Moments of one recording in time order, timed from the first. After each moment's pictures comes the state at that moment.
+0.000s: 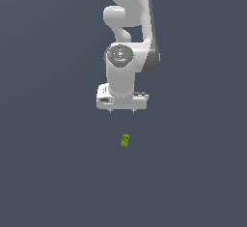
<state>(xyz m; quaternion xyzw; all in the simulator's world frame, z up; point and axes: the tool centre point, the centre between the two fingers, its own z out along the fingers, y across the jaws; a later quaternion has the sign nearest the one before) -0.021 -0.007 0.147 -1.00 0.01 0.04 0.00</state>
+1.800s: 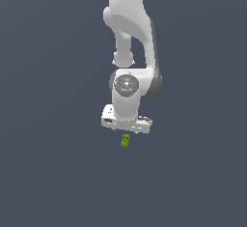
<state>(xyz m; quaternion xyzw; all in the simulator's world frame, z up) 0.046 0.008 0.086 -1.00 0.09 0.01 0.00</state>
